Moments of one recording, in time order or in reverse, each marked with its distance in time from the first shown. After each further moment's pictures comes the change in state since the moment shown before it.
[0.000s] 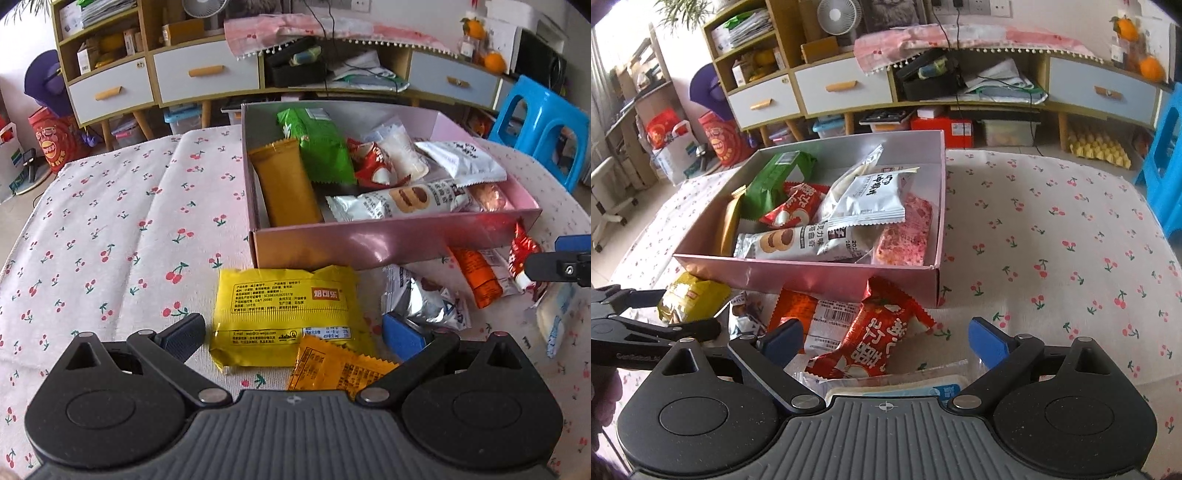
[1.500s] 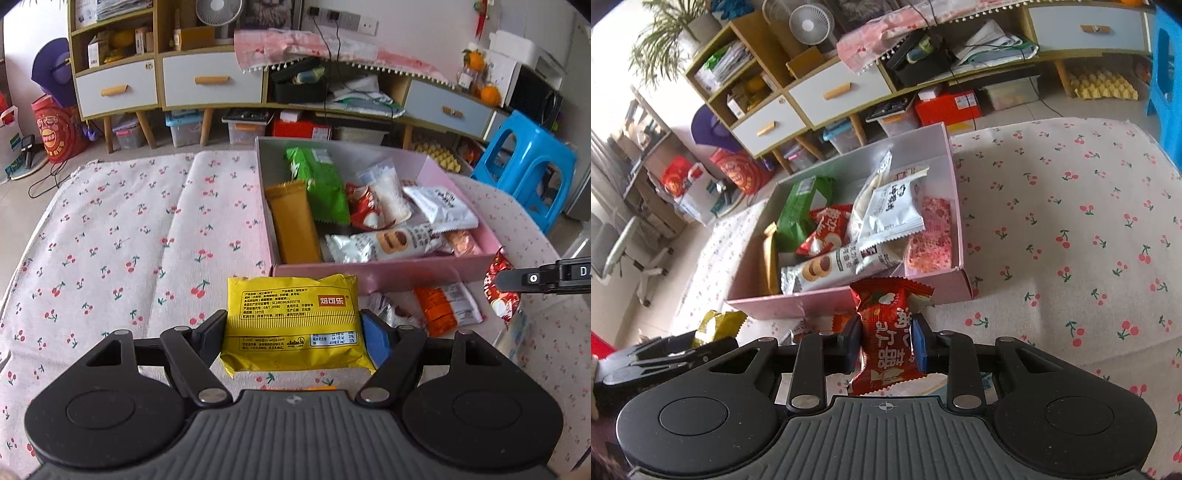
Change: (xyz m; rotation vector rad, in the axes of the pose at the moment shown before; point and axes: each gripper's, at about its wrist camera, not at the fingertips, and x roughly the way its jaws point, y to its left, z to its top) left arm -0.035 0.010 0.022 -0.080 -0.028 -0.067; right arm -0.018 -0.015 0.018 0.252 0.050 0.165
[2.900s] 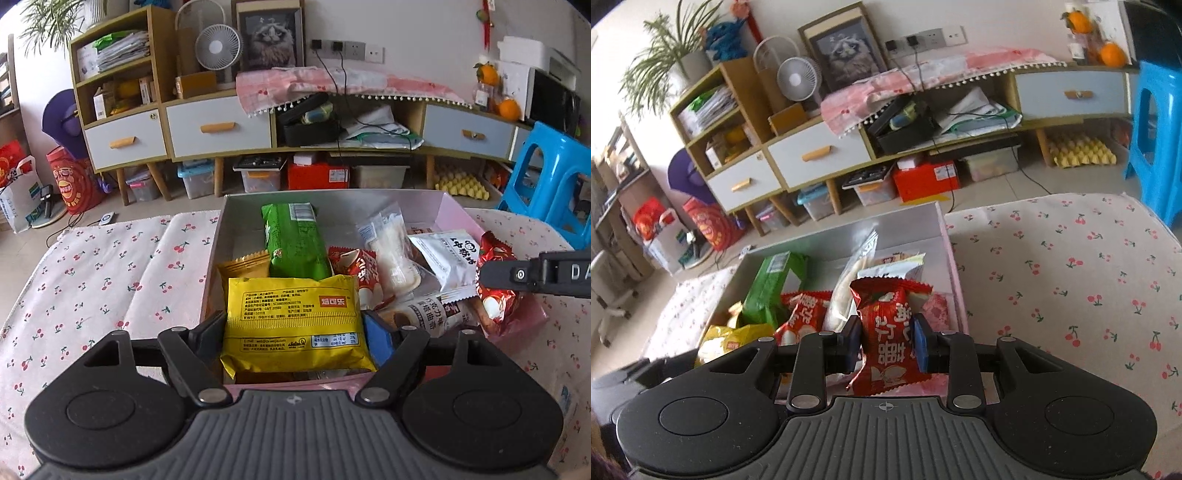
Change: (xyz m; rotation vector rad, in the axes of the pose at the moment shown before) left arm 0.048 -0.045 0.027 0.040 -0.148 0.142; right arm 0.036 0.018 0.024 -0.053 -0.235 -0.122
